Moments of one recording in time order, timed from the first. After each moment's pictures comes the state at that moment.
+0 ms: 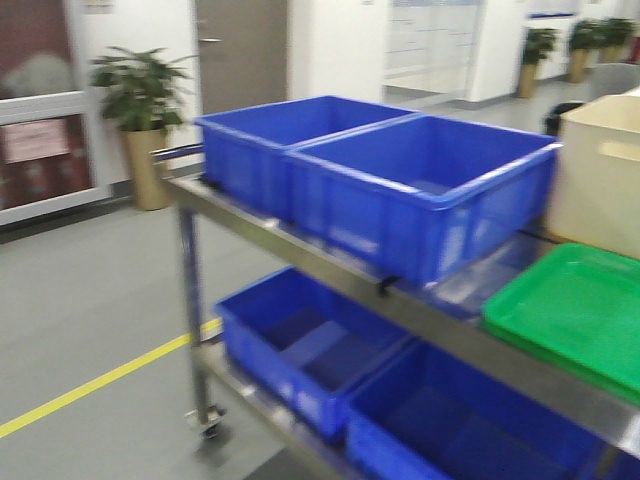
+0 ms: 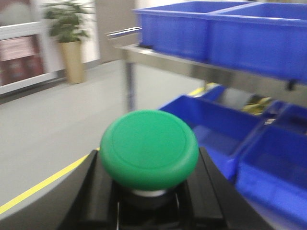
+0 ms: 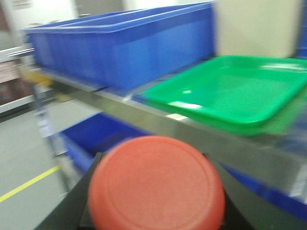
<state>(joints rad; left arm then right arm) -0.21 0.33 -0.44 0.46 0.37 -0.47 0.05 0.29 -0.18 -0.50 0.07 0.65</state>
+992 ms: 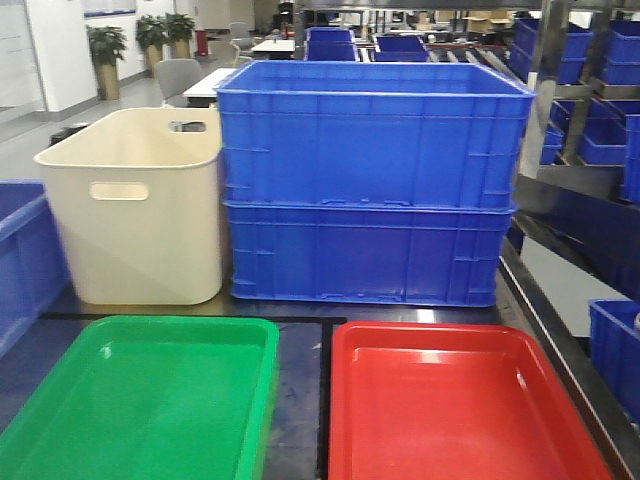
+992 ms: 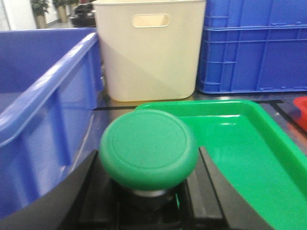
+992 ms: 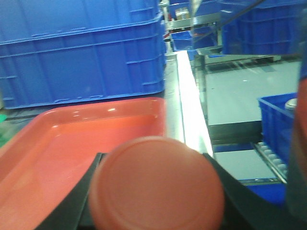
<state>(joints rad) -0.21 0.33 -0.44 0.46 0.37 -0.47 0.05 0.29 -0.18 -0.50 0.07 0.65</state>
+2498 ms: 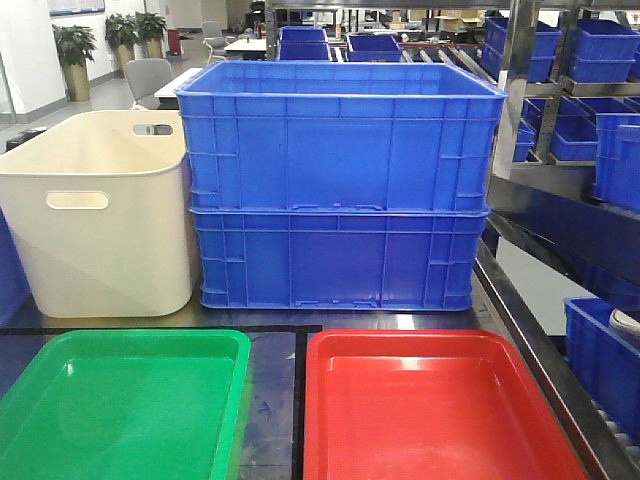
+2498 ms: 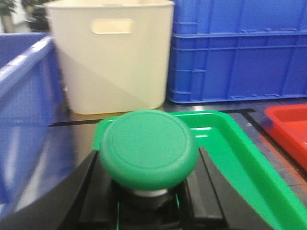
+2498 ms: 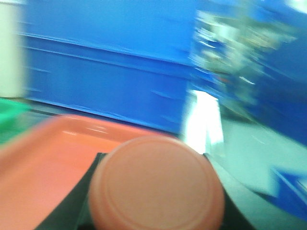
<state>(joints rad) -0.21 0.51 -0.44 0.42 0.18 -0.46 0.05 0.50 -0.20 -0.77 -0.30 0.59</state>
